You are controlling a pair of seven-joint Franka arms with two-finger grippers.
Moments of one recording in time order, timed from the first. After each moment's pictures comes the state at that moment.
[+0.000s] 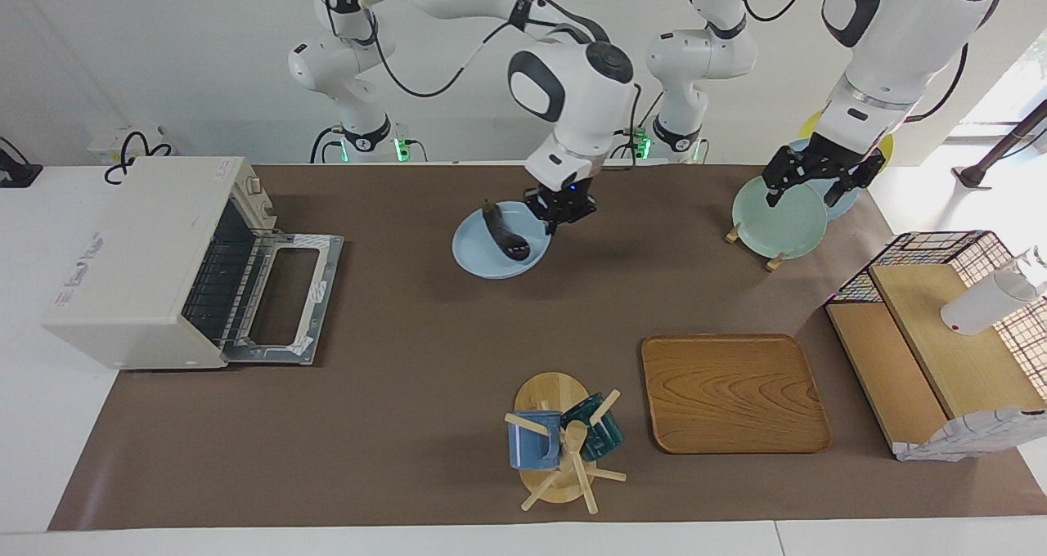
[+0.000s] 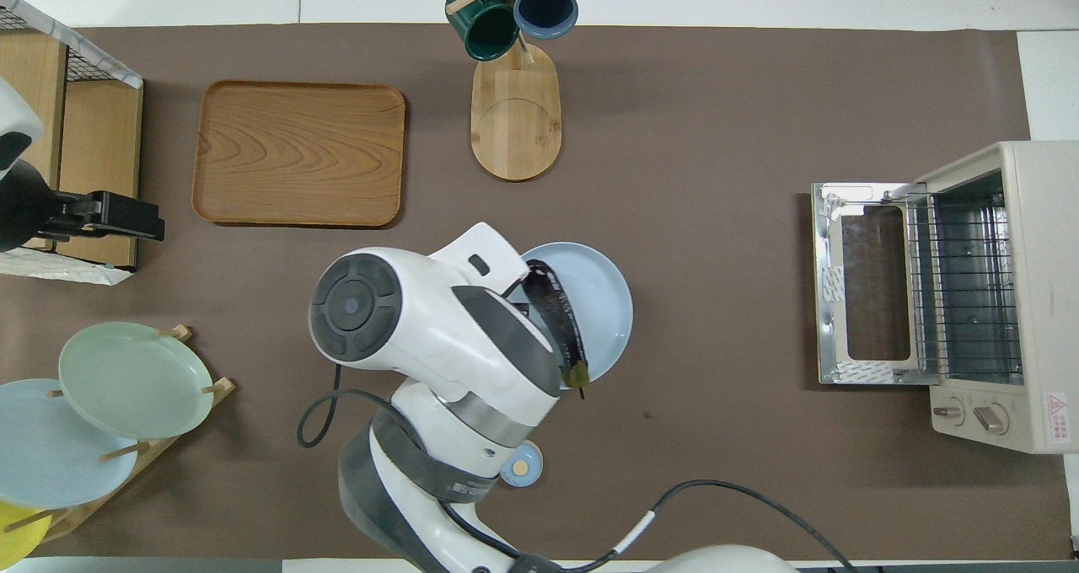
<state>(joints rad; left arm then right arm) -0.05 -0.06 -0.05 -1.71 -0.02 1.68 -0.01 0.80 0.52 0.03 -1.36 -0.14 1.79 0.91</state>
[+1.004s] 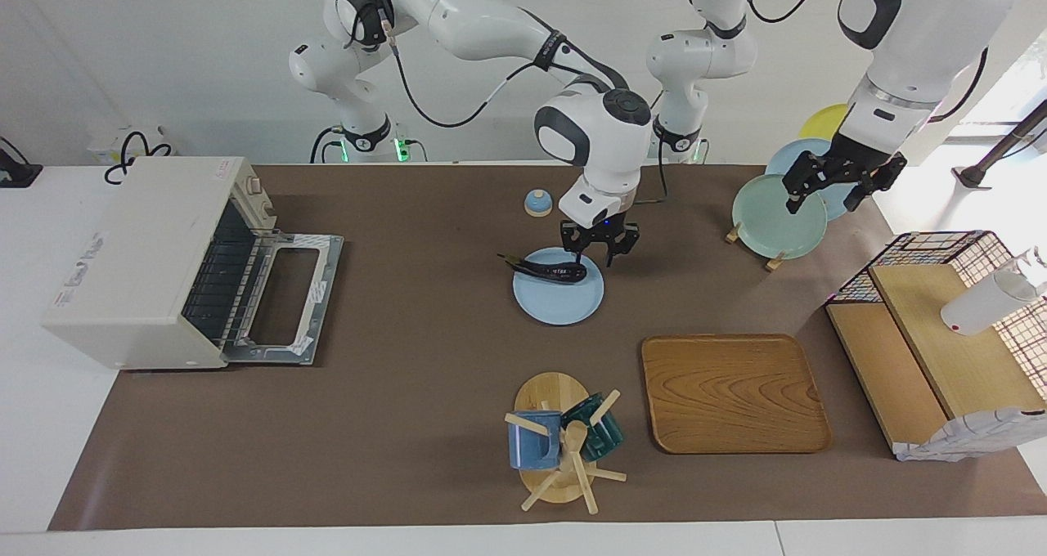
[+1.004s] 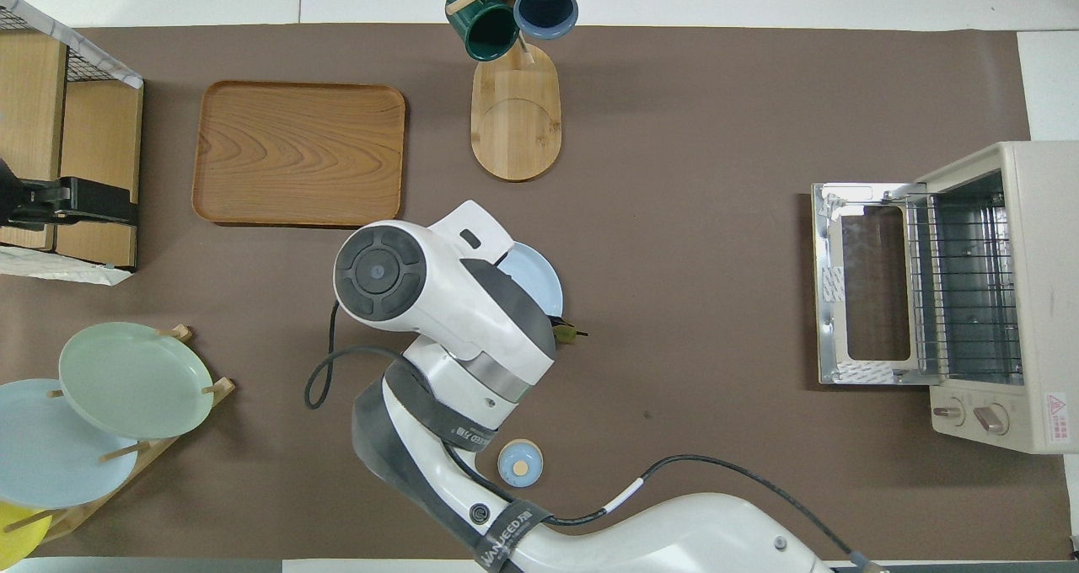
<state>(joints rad) -0.01 -0.06 -0.05 -1.71 -0.02 1.72 -0.01 0.75 0.55 0.02 -1.35 -0.08 1.90 0.80</state>
